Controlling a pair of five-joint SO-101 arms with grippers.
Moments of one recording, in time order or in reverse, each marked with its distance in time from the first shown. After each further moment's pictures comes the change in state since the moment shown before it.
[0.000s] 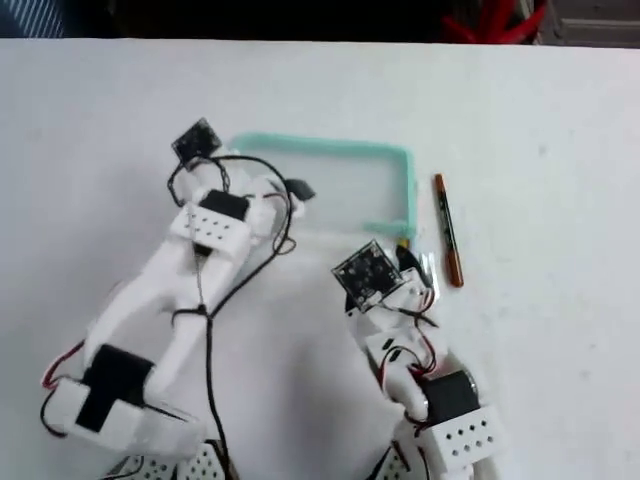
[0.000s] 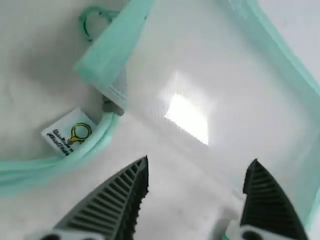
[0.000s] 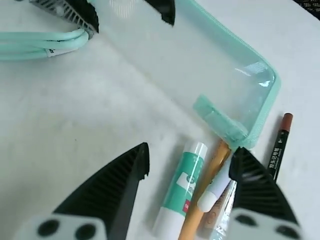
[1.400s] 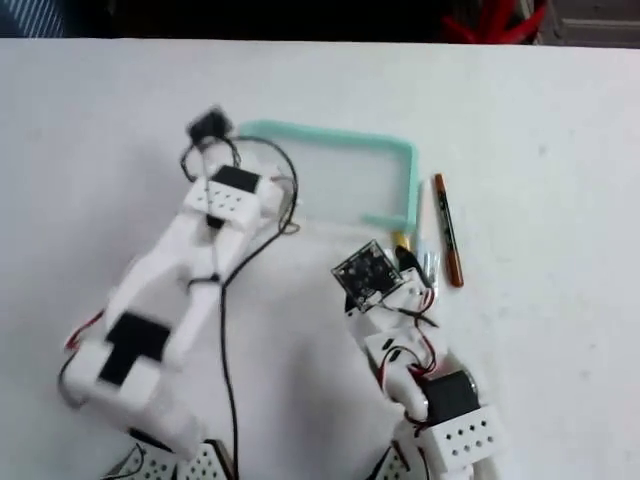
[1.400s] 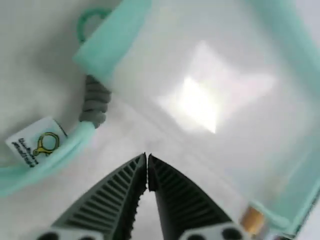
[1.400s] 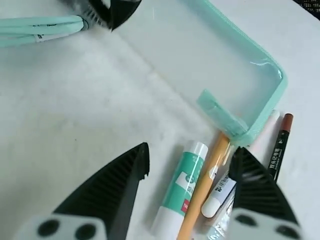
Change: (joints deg) left arm -1.2 10.8 -13.4 6.0 -5.1; right arm -0.1 0.0 0.0 0.0 0.0
